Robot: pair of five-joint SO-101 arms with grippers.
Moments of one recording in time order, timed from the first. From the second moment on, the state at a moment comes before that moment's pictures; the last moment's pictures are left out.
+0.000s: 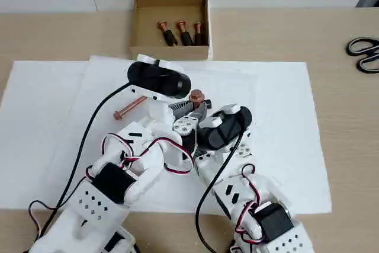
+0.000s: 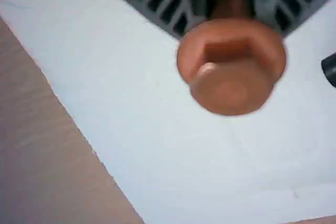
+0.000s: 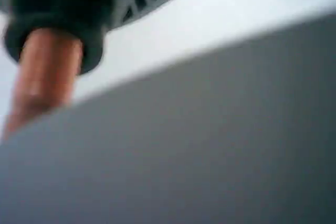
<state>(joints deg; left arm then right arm) 32.5 -51.8 49.1 42.9 24.2 -32.9 -89.1 77.5 46.3 -5.3</state>
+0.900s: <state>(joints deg) 30.4 -53.1 49.3 54.6 24.1 -32.8 -89.3 77.6 46.3 -5.3</state>
